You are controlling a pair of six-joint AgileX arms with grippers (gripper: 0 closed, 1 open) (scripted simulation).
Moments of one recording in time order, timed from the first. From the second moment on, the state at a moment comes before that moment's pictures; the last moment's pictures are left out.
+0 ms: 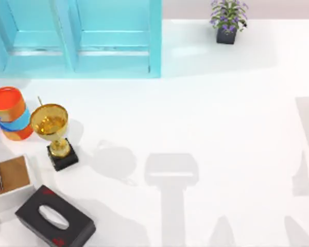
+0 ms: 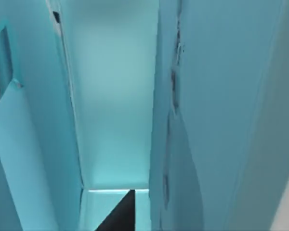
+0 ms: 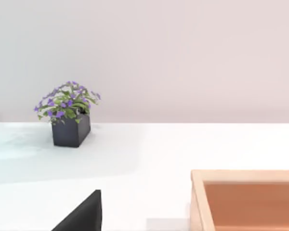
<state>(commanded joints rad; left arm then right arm) 0.41 2.38 1.39 0.76 0.47 0.11 0.00 0.00 0.00 0.00 0.00 0.00</state>
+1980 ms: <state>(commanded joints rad) 0.46 2.15 1.27 0.59 0.54 0.14 0.00 0.00 0.00 0.00 0.00 0.00</state>
